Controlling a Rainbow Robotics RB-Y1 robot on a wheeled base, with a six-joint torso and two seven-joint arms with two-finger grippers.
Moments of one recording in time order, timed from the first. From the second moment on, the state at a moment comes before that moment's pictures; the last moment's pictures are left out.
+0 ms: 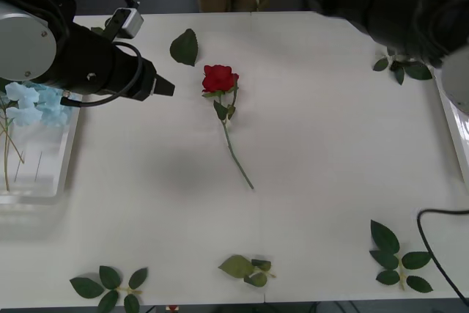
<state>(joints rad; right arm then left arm) -0.53 -0.51 0.08 -2.31 -0.54 1.23 0.96 -0.61 0.73 -0.23 -1.84 0.98 1.41 -1.29</state>
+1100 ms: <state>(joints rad) -0.29 -0.54 -0.09 -1.47 -1.49 1.08 2.65 -0.88 0.38 -0.77 -1.33 0.52 1.21 -0.77</state>
